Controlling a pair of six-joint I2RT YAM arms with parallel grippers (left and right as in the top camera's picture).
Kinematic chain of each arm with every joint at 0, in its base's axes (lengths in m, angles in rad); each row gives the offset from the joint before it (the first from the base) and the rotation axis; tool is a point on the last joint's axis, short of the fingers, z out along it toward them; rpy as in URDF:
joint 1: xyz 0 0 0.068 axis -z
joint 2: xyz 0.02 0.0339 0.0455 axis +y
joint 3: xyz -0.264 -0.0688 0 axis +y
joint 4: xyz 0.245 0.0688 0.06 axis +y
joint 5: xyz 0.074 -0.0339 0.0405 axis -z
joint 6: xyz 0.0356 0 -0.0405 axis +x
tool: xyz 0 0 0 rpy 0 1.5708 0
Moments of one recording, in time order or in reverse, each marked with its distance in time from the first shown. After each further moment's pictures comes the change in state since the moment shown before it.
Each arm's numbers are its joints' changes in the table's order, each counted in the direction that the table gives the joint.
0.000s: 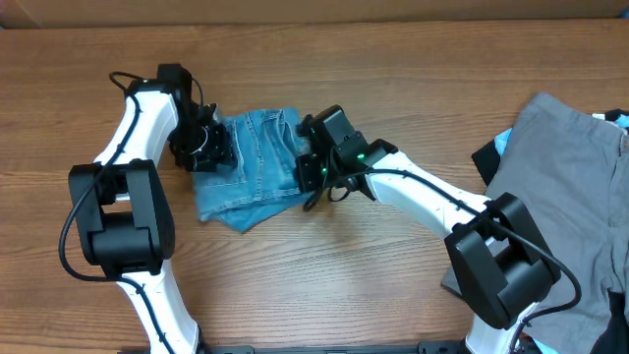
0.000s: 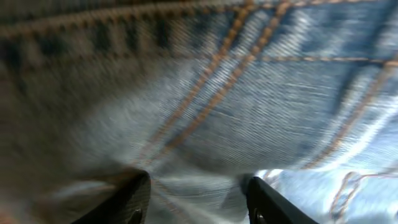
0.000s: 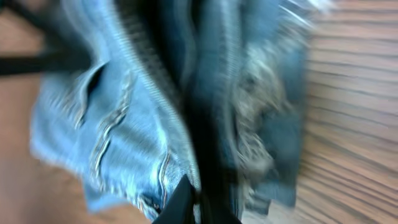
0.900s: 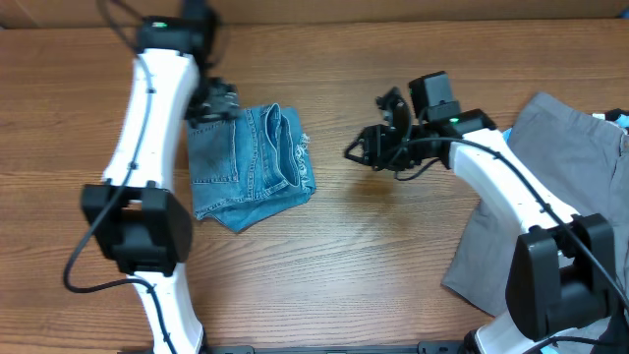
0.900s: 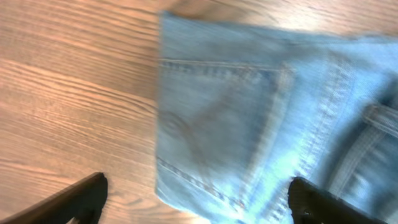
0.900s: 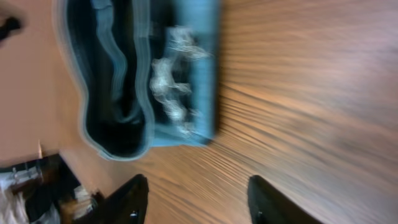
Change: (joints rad) left arm 0.131 0.000 -0.528 0.397 -0.431 -0.302; right arm 0.346 -0.154 0.002 0.263 -0.388 -0.132
